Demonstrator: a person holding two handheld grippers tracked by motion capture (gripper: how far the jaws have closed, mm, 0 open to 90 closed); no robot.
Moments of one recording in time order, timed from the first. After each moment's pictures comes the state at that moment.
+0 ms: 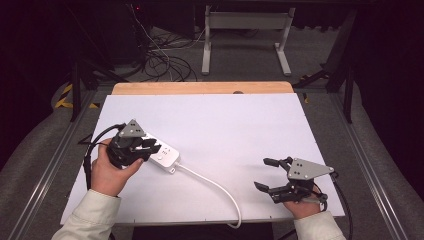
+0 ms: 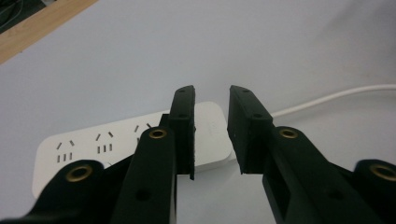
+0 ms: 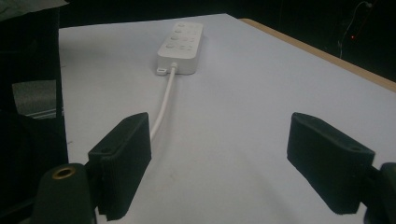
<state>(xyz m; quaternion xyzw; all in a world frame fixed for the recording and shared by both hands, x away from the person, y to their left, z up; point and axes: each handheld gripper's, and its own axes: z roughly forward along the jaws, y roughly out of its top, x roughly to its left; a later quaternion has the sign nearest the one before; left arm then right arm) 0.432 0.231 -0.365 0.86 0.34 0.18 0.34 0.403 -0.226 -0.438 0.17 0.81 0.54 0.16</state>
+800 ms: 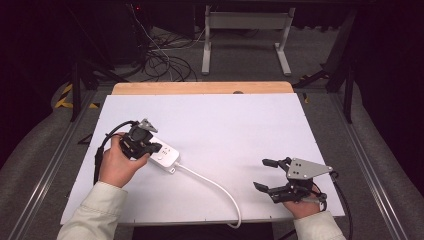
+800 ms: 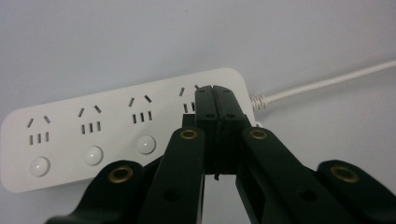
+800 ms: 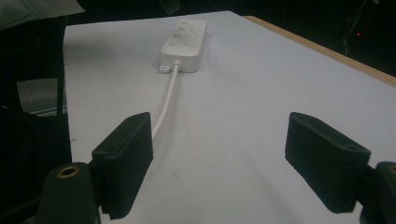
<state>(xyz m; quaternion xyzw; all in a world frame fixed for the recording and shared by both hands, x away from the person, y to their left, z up) 0.472 0.220 -0.392 0.88 0.37 0.12 0.25 0.404 -0.225 -0.439 0.16 0.81 0.54 0.16</state>
